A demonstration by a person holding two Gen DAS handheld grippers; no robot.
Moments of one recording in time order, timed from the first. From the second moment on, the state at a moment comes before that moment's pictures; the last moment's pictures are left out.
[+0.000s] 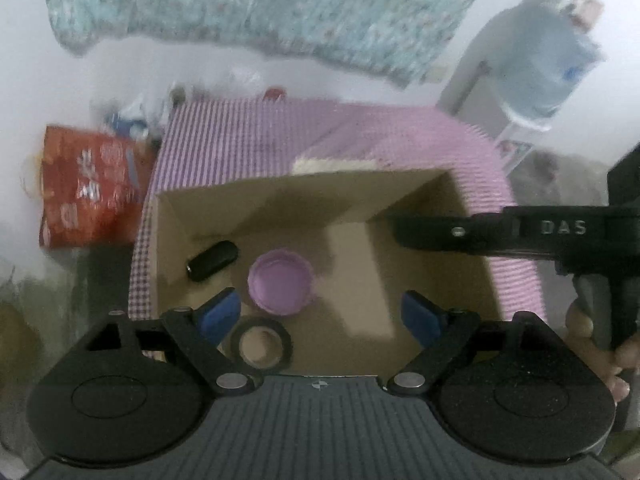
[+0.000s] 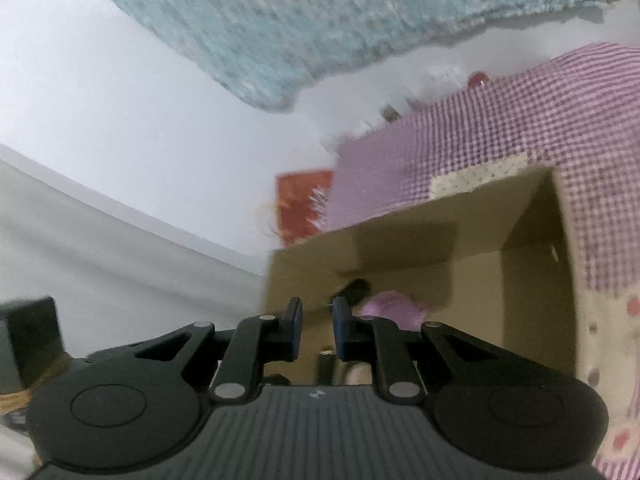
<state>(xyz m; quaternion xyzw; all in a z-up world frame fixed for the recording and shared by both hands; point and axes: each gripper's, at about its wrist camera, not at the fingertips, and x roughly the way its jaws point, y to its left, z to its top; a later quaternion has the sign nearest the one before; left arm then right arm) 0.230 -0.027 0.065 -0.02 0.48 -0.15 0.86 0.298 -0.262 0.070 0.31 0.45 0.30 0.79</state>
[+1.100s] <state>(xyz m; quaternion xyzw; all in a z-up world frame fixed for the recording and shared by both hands) 0.040 -0.045 0.007 -0.03 0.36 -0.28 0.89 0.014 -0.240 0.090 0.07 0.29 0.02 0.96</state>
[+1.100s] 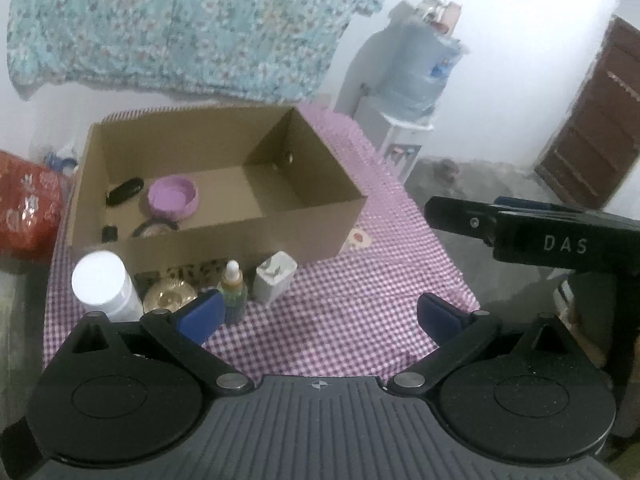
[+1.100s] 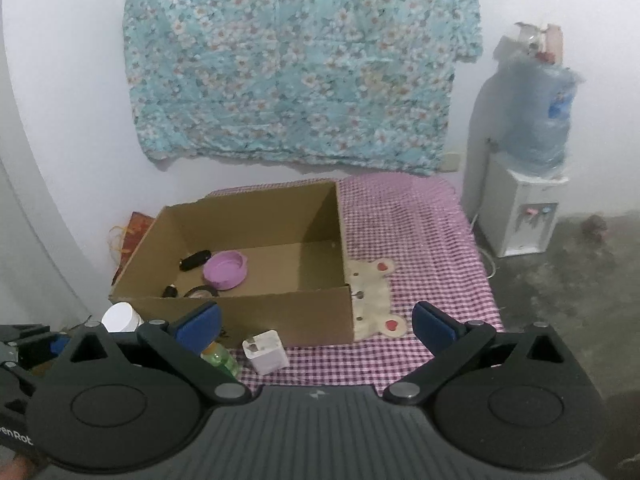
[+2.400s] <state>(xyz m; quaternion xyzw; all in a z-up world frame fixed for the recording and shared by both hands) 0.076 -0.129 -0.093 0.15 0.35 -0.21 0.90 0.128 -0.272 -0.023 0.20 0.40 0.13 0.88</state>
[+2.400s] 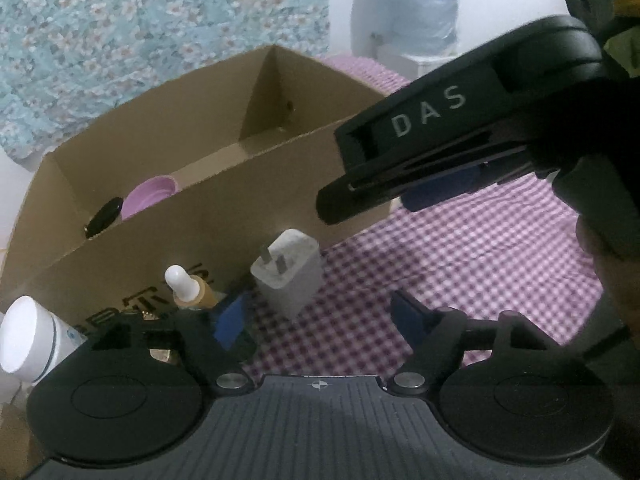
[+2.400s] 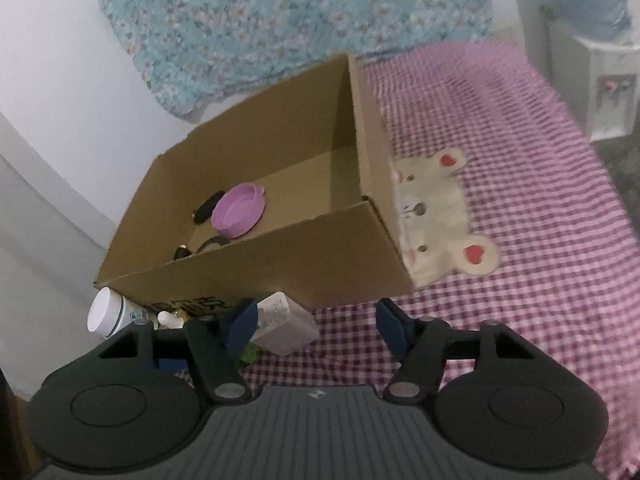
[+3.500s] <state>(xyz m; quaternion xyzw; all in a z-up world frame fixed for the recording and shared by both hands) 0.111 -0.127 -0.107 0.09 0.38 -0.18 0.90 0.167 -0.284 -0.058 0.30 0.44 0.20 0.82</state>
